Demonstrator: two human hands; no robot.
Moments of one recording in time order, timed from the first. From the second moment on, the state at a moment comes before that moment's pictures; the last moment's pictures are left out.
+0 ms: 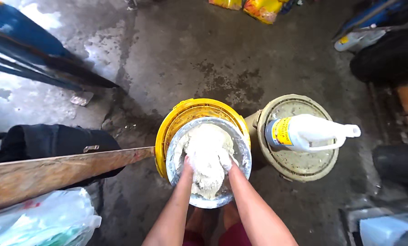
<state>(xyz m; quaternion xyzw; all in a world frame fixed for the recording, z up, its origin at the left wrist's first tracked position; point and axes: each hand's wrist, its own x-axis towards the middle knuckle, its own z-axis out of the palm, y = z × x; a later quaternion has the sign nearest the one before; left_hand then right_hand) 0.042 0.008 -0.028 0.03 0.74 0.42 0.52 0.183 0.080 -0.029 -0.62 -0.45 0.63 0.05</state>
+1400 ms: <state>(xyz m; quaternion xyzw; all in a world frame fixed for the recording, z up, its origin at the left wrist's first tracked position) 0.097 -0.034 -0.041 -0.16 0.71 0.45 0.52 0.197 0.042 -0.030 -0.61 -0.47 0.64 -0.01</state>
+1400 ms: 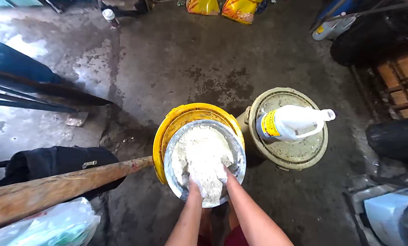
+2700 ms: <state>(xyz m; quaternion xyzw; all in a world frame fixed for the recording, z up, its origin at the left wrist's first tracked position) 0.021 0.034 0.042 0.37 0.83 -0.05 0.41 0.114 0.171 0.038 -0.55 -0.74 0.33 -0.19</state>
